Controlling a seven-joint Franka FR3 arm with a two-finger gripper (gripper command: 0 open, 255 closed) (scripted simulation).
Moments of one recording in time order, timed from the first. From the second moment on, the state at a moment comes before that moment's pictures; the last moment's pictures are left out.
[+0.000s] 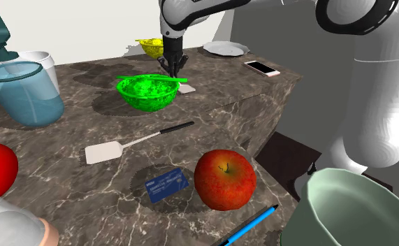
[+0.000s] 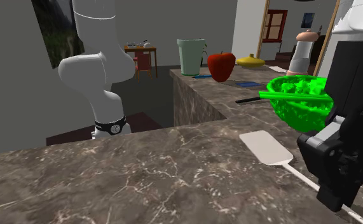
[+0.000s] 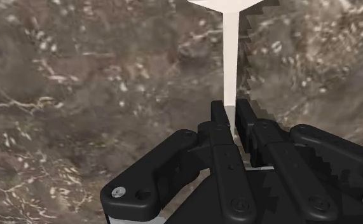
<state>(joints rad) 0.01 0.38 0.15 -1.51 -0.10 1.94 0.53</state>
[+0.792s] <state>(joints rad) 0.01 0.38 0.16 -1.36 -0.09 1.79 0.53</state>
